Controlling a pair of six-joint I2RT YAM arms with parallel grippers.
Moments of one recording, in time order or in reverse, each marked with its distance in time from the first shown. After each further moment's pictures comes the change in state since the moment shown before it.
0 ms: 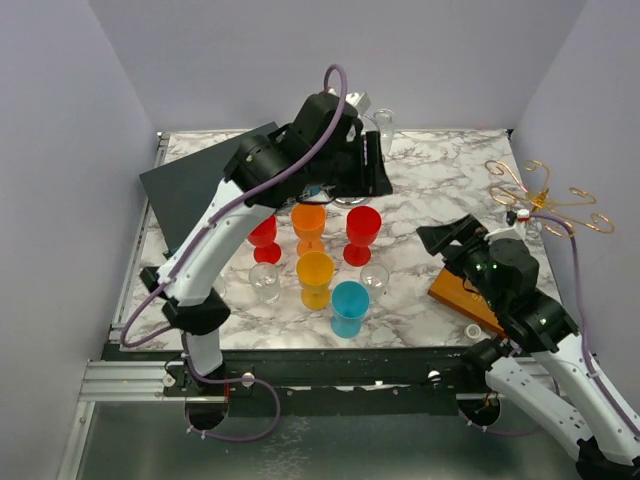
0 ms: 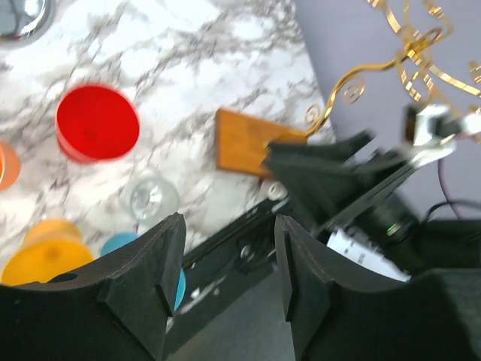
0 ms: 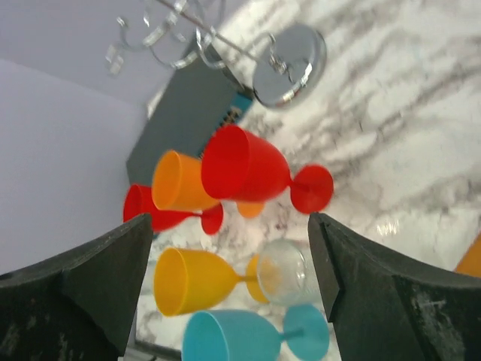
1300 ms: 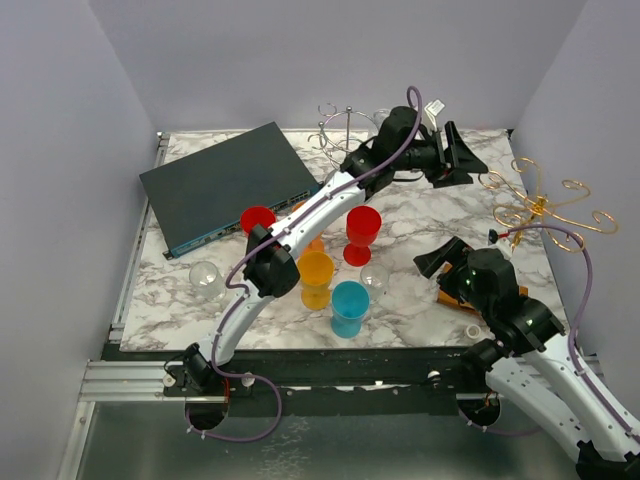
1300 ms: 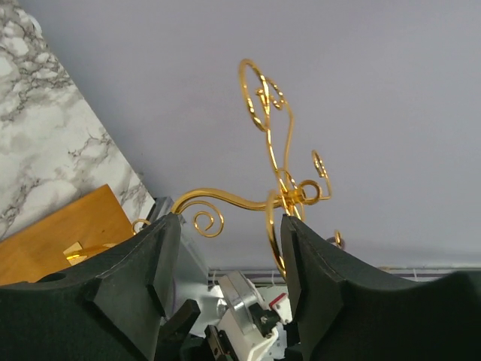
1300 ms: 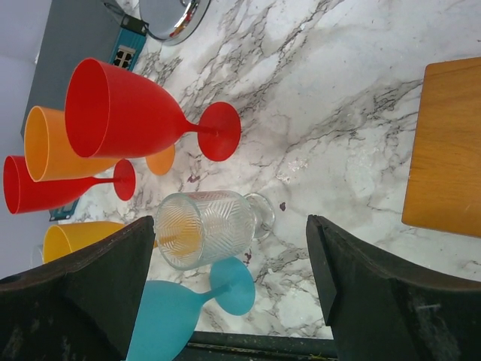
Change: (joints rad) left arm 0.097 0.692 0.222 0.996 0.566 -0.488; right arm 0.002 -0.028 -0.154 -0.208 -0.039 0.047
